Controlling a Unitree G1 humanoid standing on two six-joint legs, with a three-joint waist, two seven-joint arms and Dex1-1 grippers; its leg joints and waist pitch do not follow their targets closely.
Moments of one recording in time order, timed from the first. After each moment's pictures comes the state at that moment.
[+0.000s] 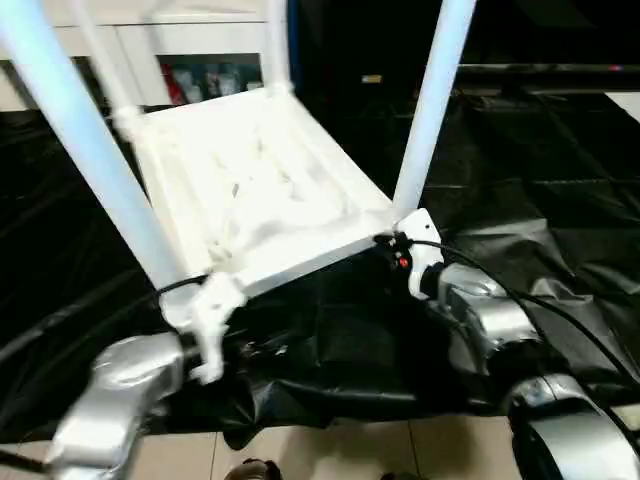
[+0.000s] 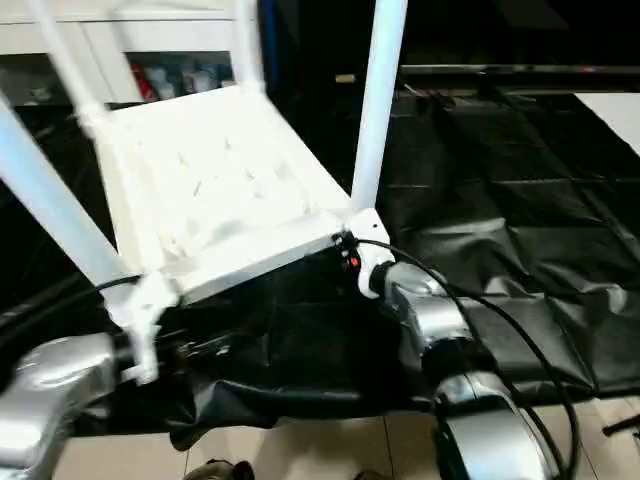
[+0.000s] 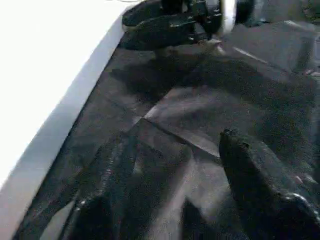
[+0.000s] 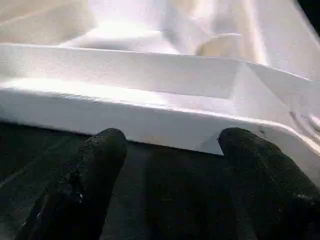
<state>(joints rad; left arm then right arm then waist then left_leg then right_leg) 0.03 0.39 0.03 -0.25 -0.19 0.48 -0.96 -0.68 -0.18 0.08 0.91 0.10 0.00 0.59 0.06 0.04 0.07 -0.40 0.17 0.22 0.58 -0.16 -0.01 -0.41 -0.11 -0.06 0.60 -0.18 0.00</state>
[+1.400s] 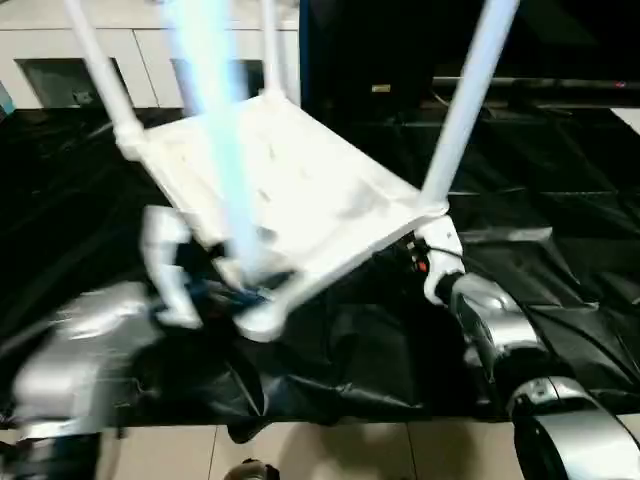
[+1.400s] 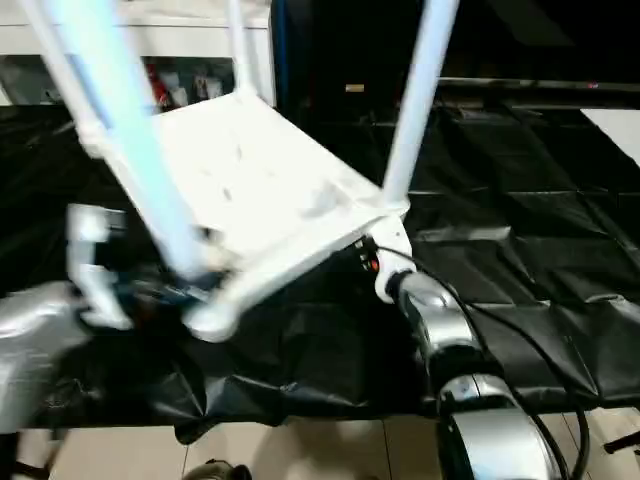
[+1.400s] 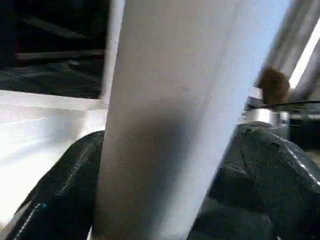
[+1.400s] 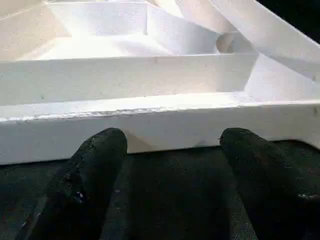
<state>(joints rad) -0.24 0.33 0.06 -0.13 -0.47 0.49 -1.02 -0.68 -0.20 0.00 1.05 0.06 -0.15 0.51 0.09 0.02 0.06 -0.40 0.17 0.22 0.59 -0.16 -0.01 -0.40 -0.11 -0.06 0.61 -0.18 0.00</state>
